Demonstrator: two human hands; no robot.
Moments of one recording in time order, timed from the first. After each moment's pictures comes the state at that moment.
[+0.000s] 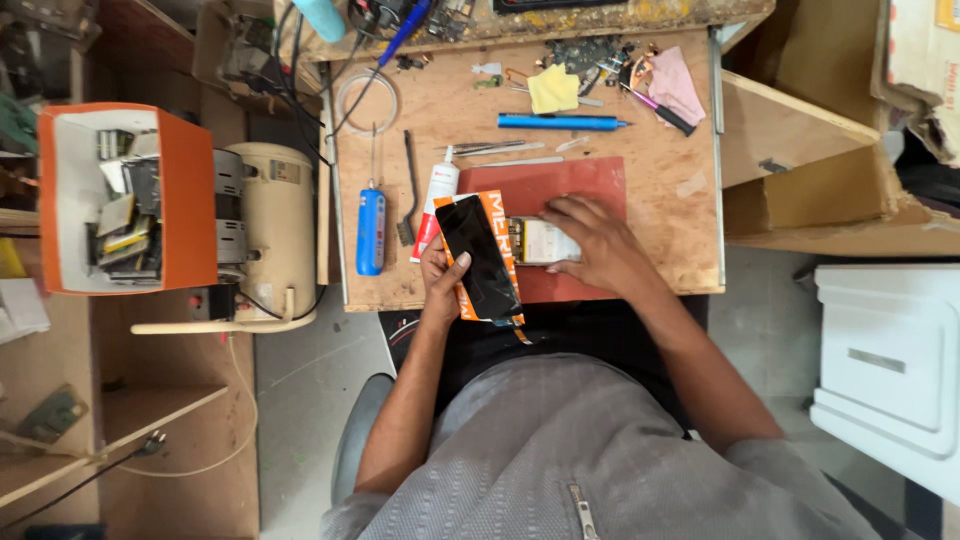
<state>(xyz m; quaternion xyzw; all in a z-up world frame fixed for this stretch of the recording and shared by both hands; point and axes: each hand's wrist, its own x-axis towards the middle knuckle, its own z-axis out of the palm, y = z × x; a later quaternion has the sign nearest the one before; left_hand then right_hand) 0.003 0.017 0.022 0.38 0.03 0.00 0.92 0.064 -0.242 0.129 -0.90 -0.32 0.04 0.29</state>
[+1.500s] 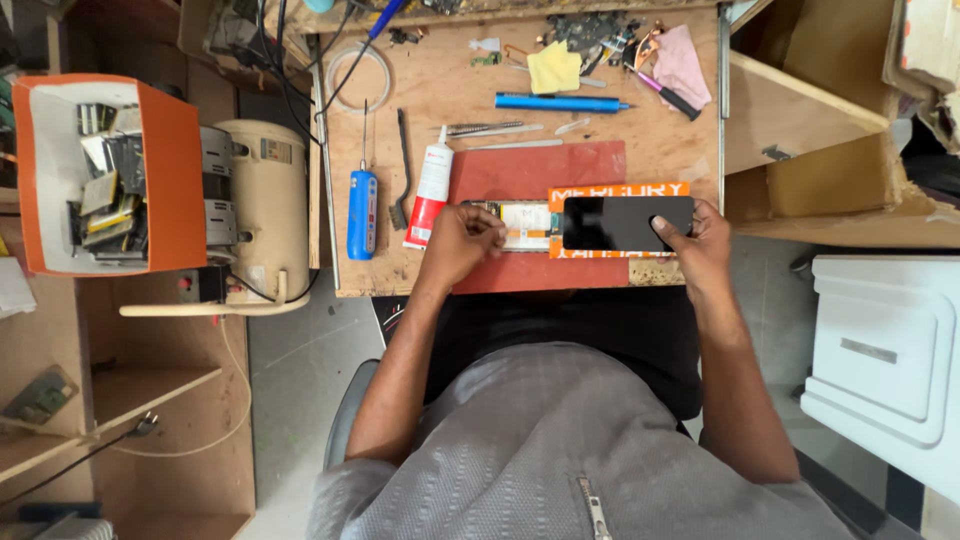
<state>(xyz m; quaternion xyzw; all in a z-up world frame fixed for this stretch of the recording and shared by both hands) 0.044 0.003 0.071 0.71 0.04 -0.17 0.69 0.037 -0.359 0.069 -0.75 0.16 0.05 0.64</state>
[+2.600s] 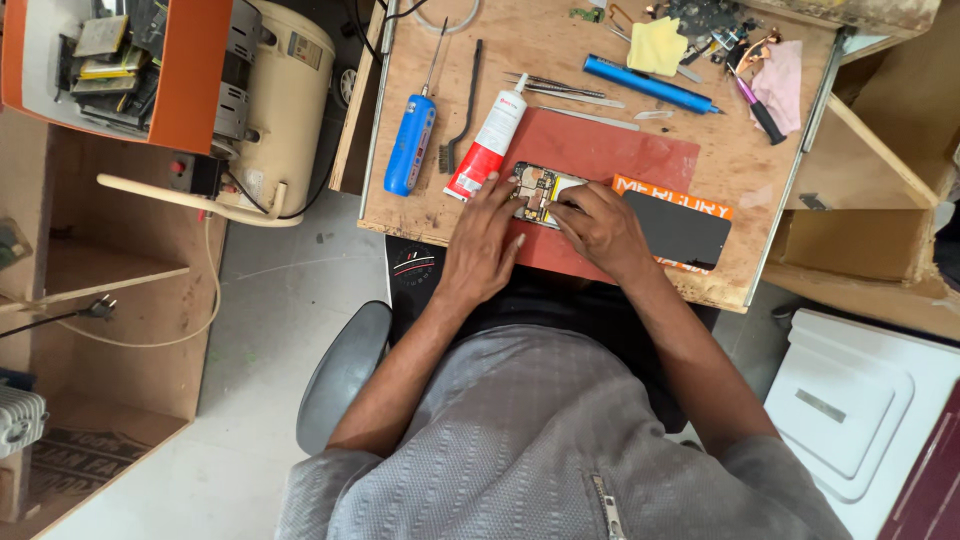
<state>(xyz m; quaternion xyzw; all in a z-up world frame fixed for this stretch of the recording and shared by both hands) -0.035 0.015 0.084 0.89 -0.06 0.12 0.44 0.065 -0.188 0.104 -0.84 -0.47 -0.08 0.26</state>
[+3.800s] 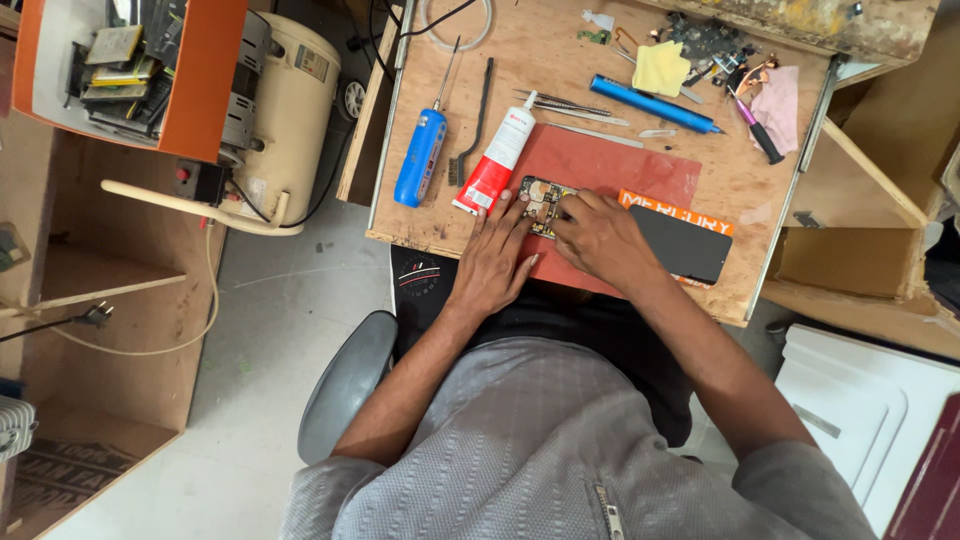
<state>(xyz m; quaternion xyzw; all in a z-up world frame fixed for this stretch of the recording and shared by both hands) -0.041 0.008 0.060 0.92 -0.07 0.08 0.37 0.068 -0.173 0.129 -0.86 -0.50 0.01 0.11</state>
